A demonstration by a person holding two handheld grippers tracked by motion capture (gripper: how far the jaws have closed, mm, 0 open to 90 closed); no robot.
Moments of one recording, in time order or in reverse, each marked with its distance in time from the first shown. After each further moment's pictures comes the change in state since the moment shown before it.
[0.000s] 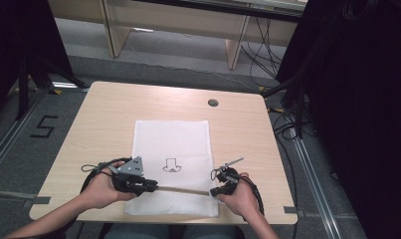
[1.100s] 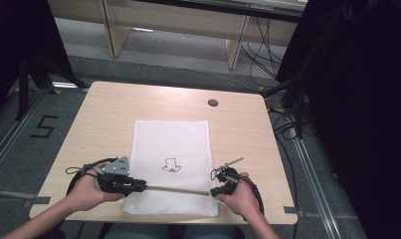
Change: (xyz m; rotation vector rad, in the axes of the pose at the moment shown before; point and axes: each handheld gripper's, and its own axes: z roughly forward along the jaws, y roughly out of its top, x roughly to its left) left arm 0.004 -0.019 -0.023 -0.028 0.018 -0.056; right arm 0.000 0.000 0.000 -0.003 0.006 -0.014
